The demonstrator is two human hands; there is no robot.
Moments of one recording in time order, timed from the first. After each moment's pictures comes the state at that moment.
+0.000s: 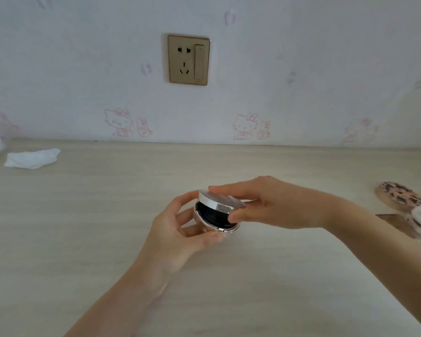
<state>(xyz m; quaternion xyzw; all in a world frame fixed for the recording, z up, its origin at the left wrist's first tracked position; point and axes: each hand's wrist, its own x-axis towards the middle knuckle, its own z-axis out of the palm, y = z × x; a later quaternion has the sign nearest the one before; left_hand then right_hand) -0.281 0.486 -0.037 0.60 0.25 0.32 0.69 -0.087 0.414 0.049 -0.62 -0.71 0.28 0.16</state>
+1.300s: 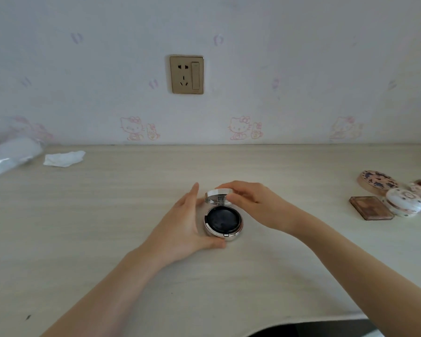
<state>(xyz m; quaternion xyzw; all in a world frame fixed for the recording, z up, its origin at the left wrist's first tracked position) -0.285 0.461 -0.036 0.87 0.34 0.14 0.32 -0.098 0.376 0.000 -0.65 -0.63 0.25 0.35</state>
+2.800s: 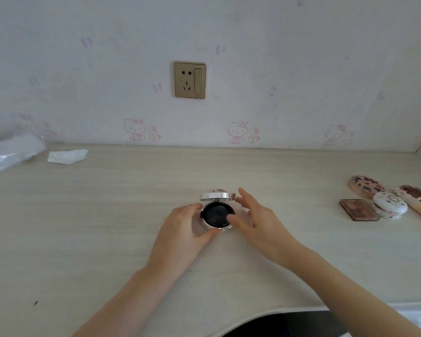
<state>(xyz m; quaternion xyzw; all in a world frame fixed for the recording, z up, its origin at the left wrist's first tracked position) -0.292 0.432 -0.049 0.84 0.36 0.33 0.24 -0.121 0.342 -0.031 -0.73 -0.55 0.19 0.35</state>
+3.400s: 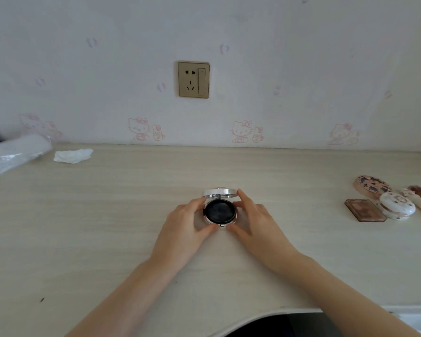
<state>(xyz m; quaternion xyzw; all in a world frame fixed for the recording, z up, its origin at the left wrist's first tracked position) -0.290 0.444 -0.052 0.84 0.35 0.32 0.25 -0.123 0.351 -0.056 -0.73 -0.60 0.08 0.33</state>
